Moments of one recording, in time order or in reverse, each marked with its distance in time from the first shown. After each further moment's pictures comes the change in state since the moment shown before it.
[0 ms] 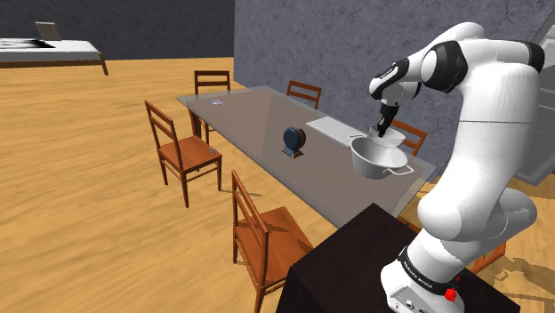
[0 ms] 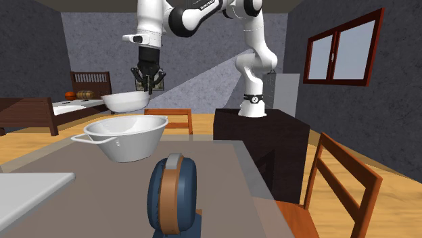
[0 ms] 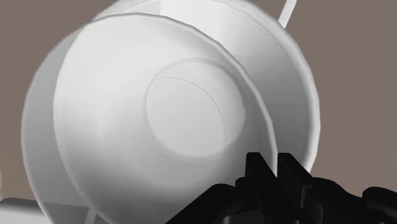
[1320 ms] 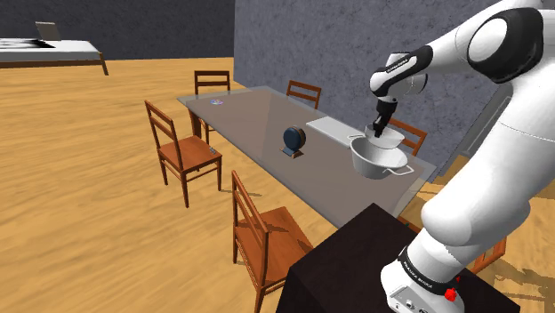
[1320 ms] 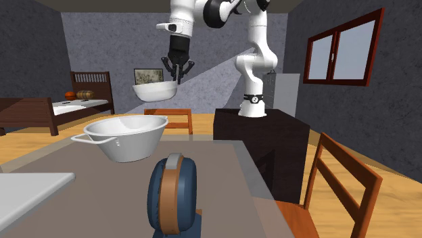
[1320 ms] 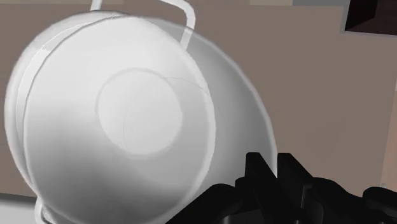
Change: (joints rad) arm 0.137 -0.350 0.008 -0.342 -0.179 -0.005 0.216
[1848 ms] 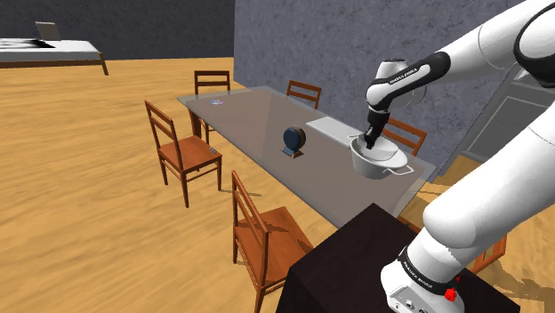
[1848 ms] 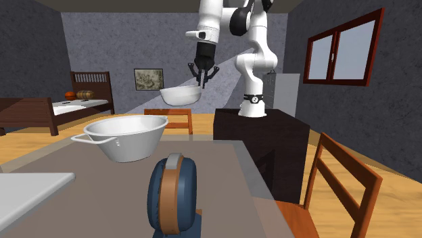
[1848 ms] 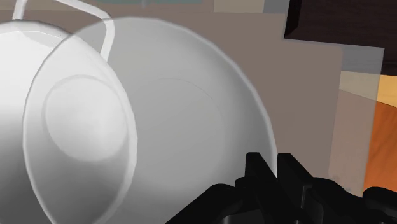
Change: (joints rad) arm 0.055 -0.215 0.074 -0.289 -0.112 0.055 0.212
